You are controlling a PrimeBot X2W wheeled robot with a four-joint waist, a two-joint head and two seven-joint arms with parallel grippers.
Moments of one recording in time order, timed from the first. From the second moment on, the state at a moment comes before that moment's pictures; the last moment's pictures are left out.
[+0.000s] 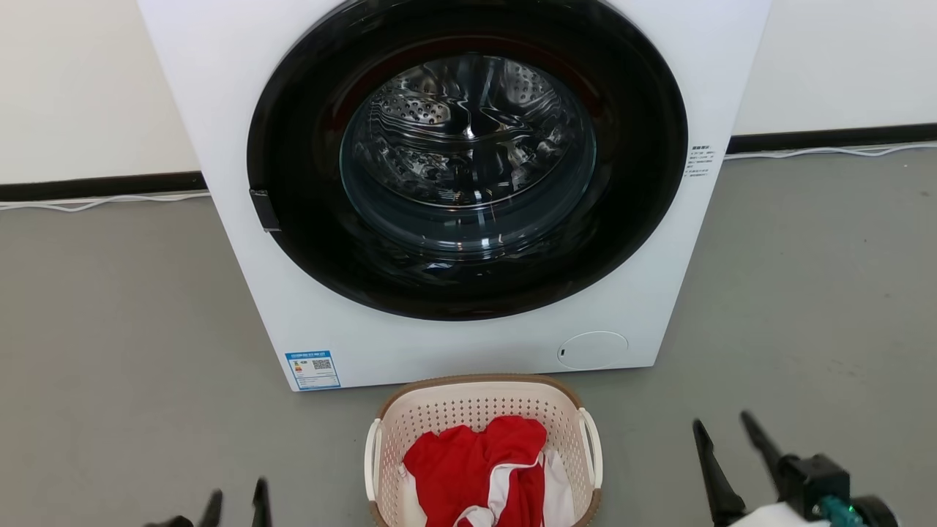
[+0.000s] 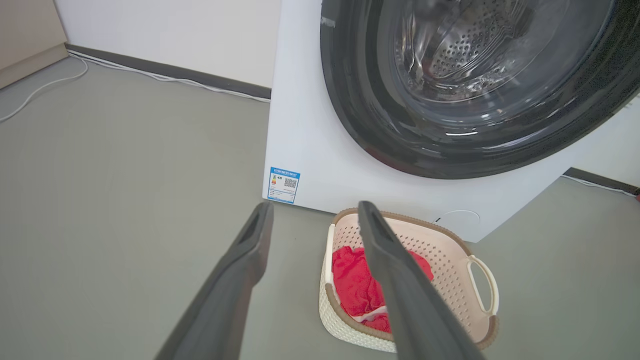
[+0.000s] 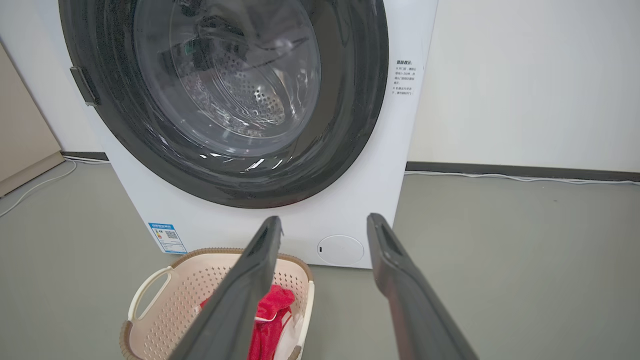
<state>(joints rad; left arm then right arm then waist) 0.06 0.07 0.04 0.46 -0.32 -0.04 -0.26 -0.02 -0.09 -0.02 0.42 0.02 0.12 -0.26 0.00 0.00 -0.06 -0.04</state>
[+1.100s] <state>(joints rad) 0.07 0.05 0.05 0.46 -0.62 -0.05 -0.17 0.02 -0.07 -0.04 0.43 0.39 0.12 -0.17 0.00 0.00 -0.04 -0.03</state>
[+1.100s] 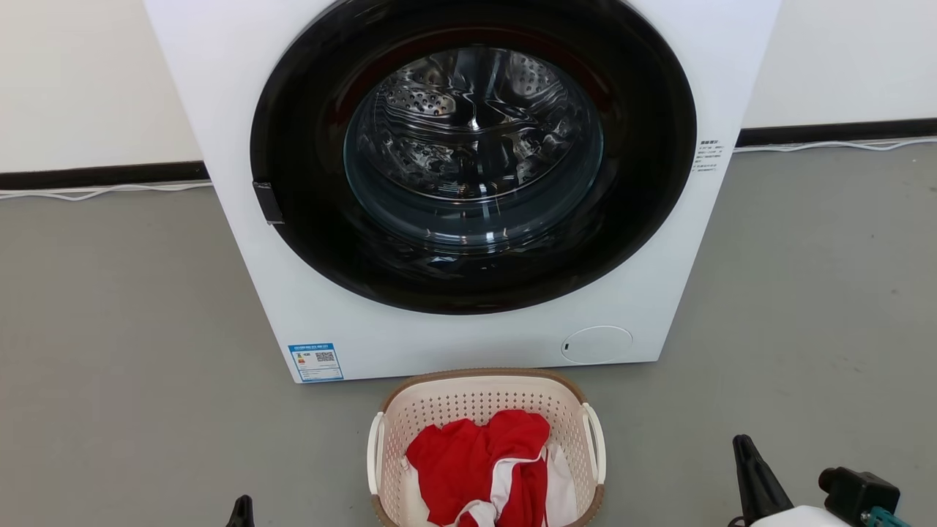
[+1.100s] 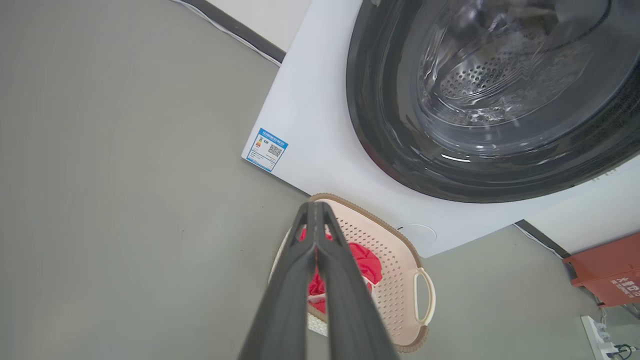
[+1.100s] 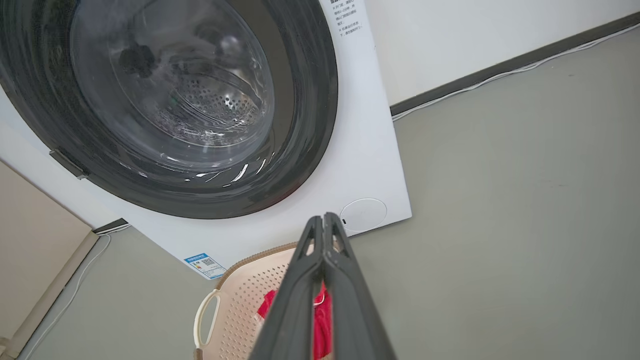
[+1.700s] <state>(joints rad) 0.05 0.05 0.06 0.42 -0.82 -0.07 -0.11 0.01 -0.06 -0.06 0.40 0.63 0.12 -0.11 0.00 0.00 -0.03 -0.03</state>
